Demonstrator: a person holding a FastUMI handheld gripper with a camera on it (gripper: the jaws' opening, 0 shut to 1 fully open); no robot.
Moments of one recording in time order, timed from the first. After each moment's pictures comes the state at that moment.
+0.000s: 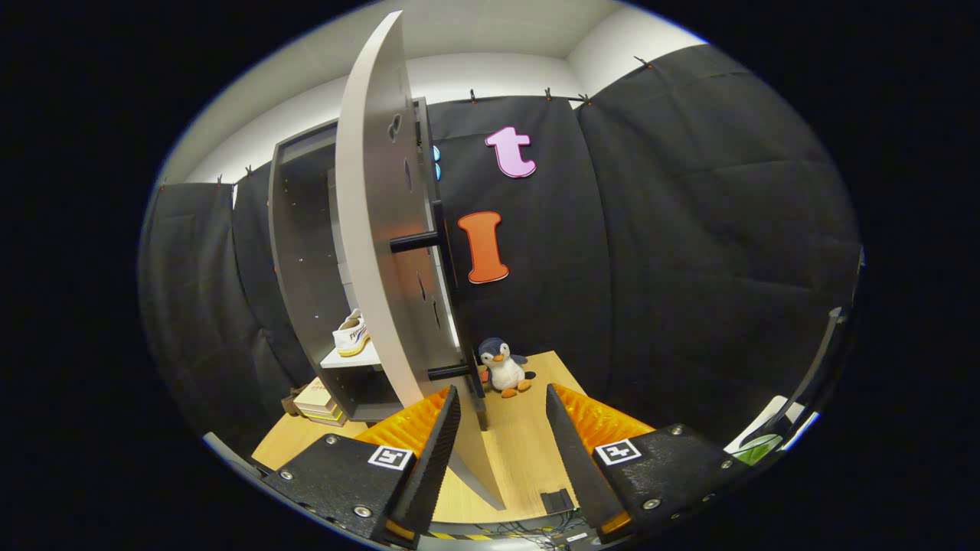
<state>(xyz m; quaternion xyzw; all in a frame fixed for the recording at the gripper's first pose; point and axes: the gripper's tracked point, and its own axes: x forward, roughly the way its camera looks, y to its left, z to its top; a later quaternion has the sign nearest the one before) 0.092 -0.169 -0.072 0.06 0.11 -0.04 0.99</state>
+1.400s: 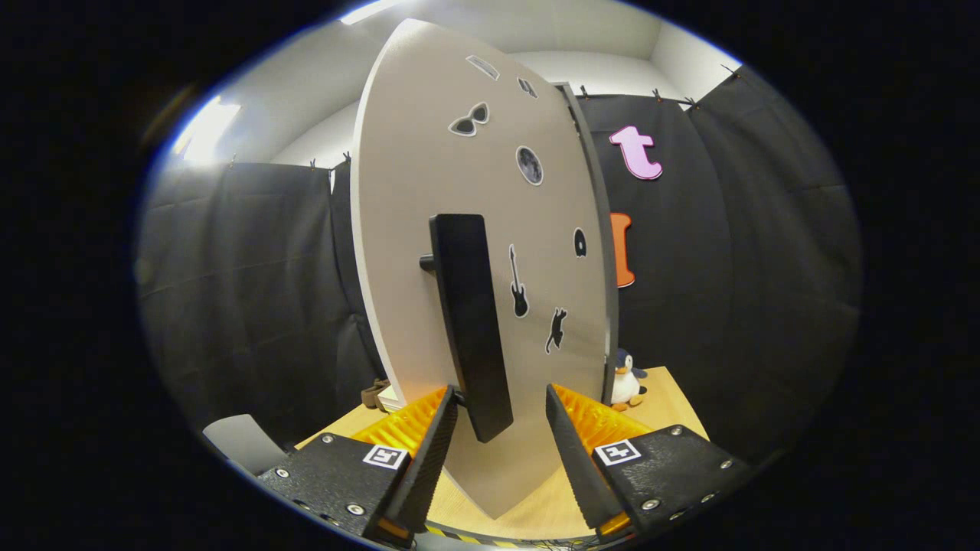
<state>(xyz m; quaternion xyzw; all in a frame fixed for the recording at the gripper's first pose) 0.136 0.020 -0.062 0.05 0.09 0.16 0.98</state>
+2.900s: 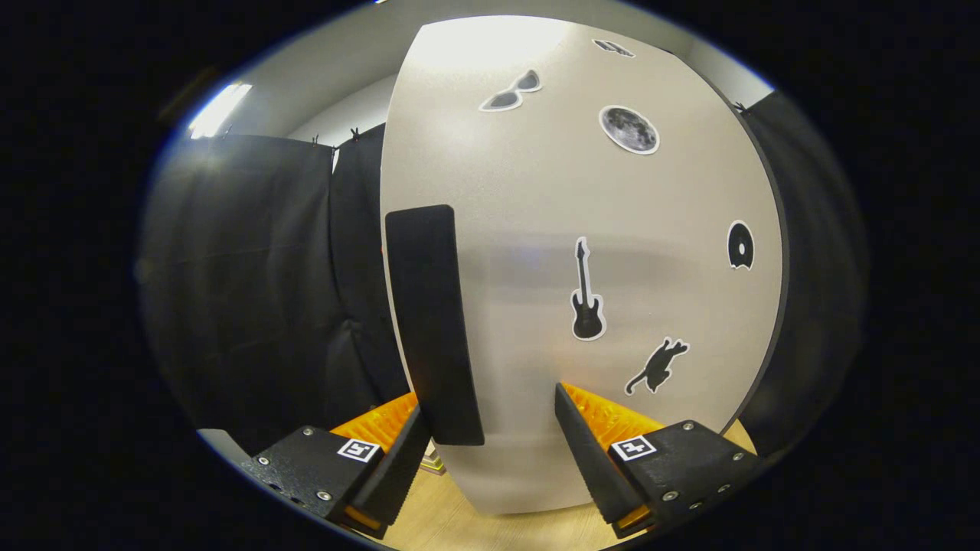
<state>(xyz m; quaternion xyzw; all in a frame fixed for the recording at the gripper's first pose) 0.261 0.171 -0.069 0.02 0.08 0.16 0.98</state>
